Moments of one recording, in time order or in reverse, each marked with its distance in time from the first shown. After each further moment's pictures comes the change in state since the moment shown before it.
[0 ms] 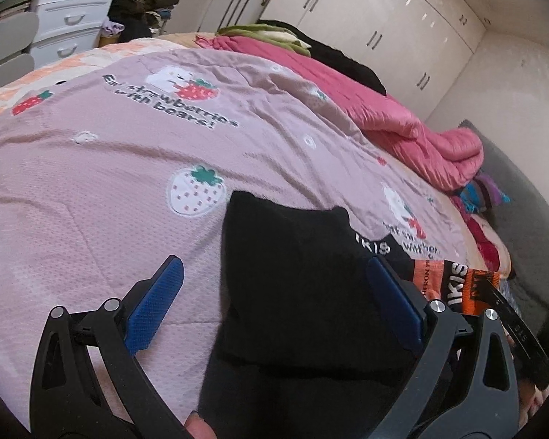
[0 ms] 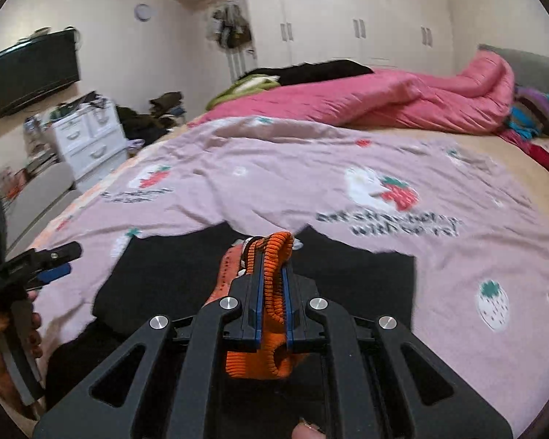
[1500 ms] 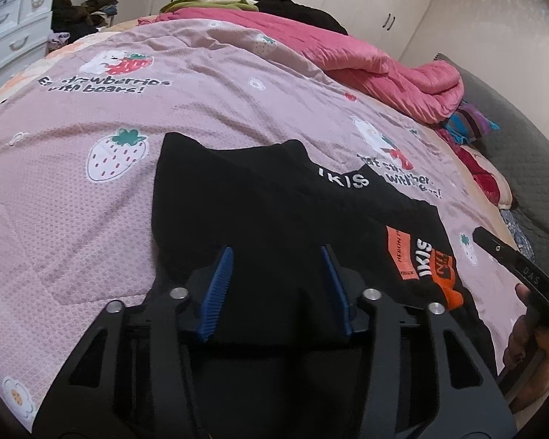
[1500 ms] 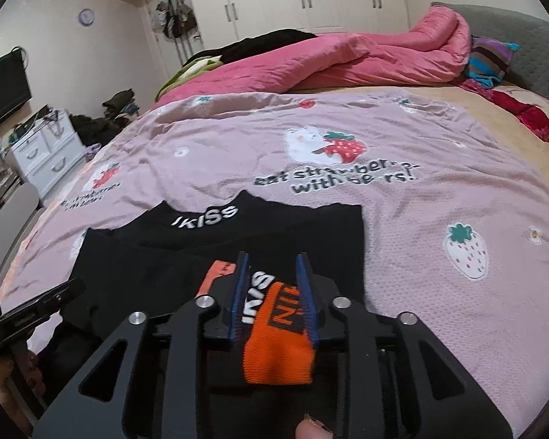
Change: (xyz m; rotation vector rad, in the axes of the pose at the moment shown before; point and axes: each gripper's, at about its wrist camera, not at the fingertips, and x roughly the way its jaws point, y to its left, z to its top) left arm 0.045 -0.052 -0.034 0.199 0.145 -0.041; right arm 0.009 -0.032 -0.024 0.123 0.091 -0.073
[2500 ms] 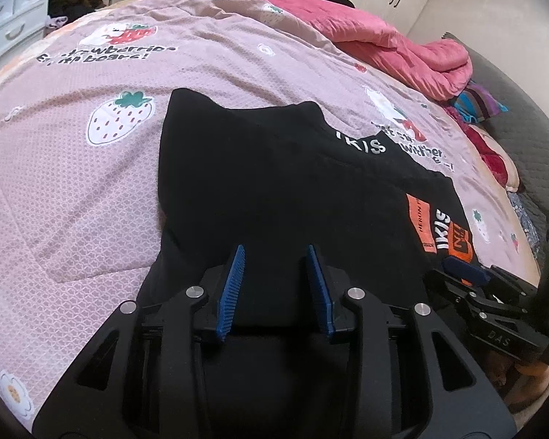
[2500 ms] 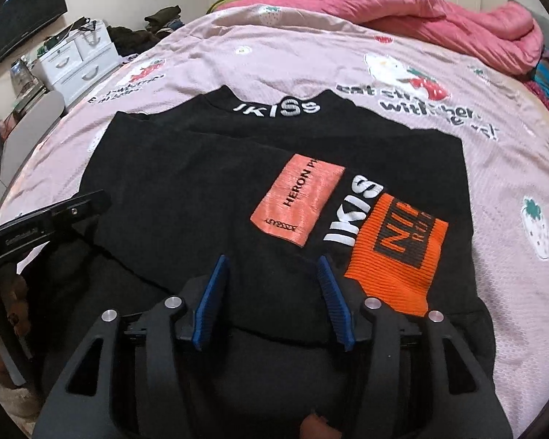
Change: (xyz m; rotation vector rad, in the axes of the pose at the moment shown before) left arm 0.014 0.013 -0.013 0.000 0.102 0.025; right arm 0.043 0.056 -0.047 -0.196 0.259 0.083
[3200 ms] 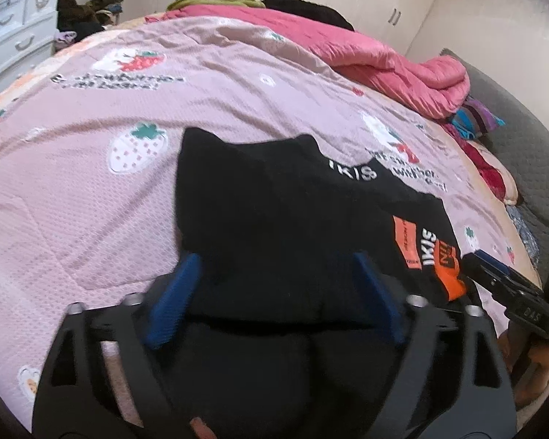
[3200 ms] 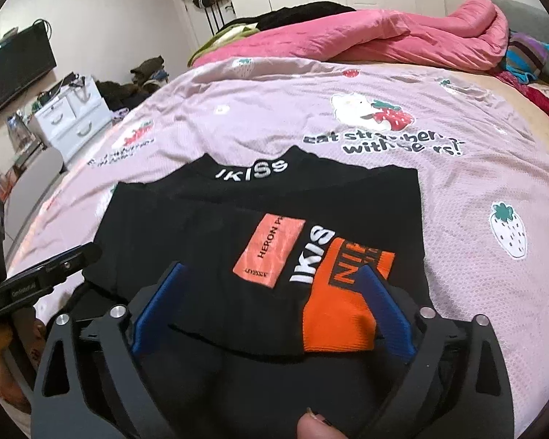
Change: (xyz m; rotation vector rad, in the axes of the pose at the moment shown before) left arm -0.031 -0.004 0.007 -0.011 -0.092 0.021; right arm -0.043 -0.029 0.014 0.138 -0.165 0.013
